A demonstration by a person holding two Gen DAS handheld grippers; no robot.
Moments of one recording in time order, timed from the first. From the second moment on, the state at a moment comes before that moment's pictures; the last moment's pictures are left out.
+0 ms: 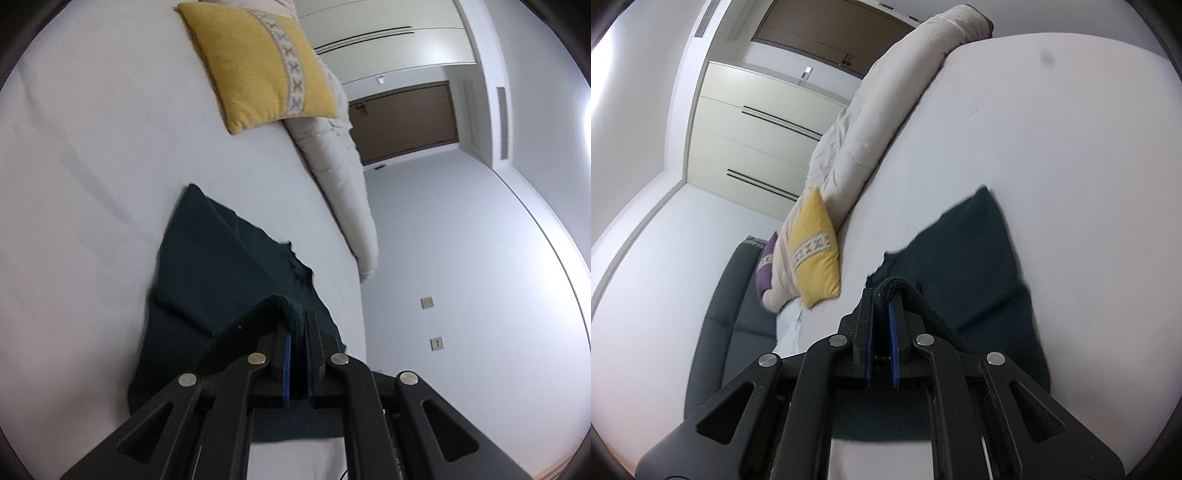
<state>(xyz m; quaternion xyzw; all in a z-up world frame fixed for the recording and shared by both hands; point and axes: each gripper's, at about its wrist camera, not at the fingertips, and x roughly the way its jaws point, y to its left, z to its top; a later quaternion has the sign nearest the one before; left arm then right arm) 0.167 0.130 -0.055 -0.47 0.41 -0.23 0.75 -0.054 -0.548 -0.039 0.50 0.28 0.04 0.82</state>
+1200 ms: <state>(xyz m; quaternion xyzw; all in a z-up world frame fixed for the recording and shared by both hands) 0.275 0.112 -0.111 -0.42 0.42 -0.15 0.79 0.135 -0.563 -0.108 0.38 0.32 -0.10 0.86</state>
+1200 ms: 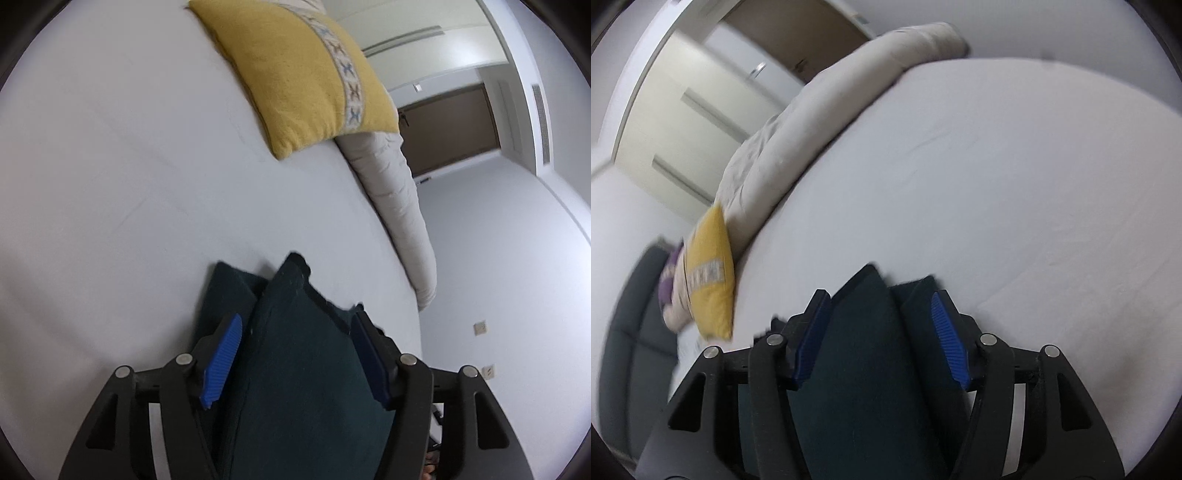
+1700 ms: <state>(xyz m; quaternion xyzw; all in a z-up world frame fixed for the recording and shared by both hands) 0.253 0.082 -0.130 -0.28 0.44 -0.13 0.84 0.103 -0.492 -0.134 0.20 0.40 -0.08 0.89</state>
